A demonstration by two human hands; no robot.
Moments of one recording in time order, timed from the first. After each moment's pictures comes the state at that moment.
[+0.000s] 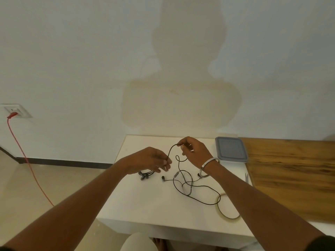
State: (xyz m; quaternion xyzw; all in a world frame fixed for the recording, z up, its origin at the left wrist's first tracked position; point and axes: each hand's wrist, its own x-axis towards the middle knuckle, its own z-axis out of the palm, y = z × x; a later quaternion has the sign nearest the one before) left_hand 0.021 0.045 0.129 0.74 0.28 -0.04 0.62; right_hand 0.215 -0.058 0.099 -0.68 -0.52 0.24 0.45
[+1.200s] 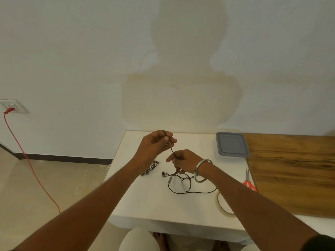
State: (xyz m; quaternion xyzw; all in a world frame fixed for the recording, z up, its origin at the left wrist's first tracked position) left_hand 0.043 0.021 0.120 0.62 0.25 0.31 0.68; right_hand 0.189 -0.056 0.083 -0.69 -0.50 0.44 0.28
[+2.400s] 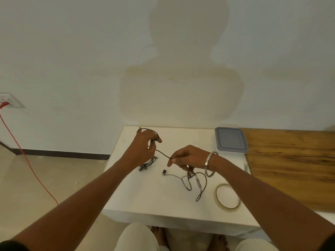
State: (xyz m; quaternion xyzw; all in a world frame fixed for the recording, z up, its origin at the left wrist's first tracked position) left_hand 0.024 0.043 0.100 0.88 0.32 0.23 0.25; right_hand 0.210 -0.072 0.094 -0.58 -0.57 0.52 0.26
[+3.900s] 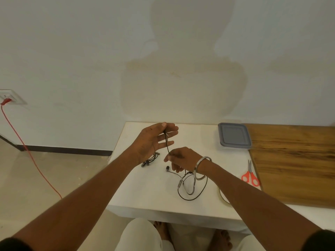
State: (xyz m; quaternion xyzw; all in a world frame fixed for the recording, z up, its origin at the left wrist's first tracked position) left_hand 0.038 0.033 0.116 0.55 0.24 0.22 0.77; right_hand 0.180 -0.061 0.059 -0.66 -0.55 0.44 0.26
